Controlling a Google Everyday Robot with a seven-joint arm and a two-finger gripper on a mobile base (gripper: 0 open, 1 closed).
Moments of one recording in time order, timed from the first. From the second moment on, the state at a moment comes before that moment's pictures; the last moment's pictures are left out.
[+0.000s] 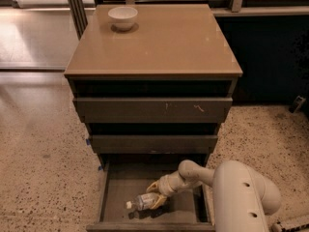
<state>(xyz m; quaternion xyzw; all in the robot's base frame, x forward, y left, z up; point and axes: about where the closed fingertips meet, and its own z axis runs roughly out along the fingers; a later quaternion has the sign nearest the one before) 0.551 0.013 0.185 -0.71 0.56 0.29 0.30</state>
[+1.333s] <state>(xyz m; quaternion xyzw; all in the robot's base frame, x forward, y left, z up) 0.542 0.013 0.148 -0.70 0.58 0.31 0.27</state>
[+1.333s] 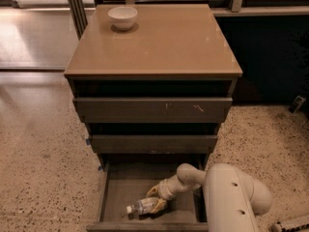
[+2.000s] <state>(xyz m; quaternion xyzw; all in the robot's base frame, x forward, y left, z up) 0.542 0.014 0.148 -0.70 0.58 0.31 0.27</state>
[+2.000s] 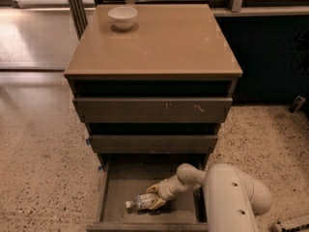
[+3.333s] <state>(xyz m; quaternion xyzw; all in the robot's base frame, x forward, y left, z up) 0.541 0.013 0.151 -0.70 0.58 0.31 0.27</state>
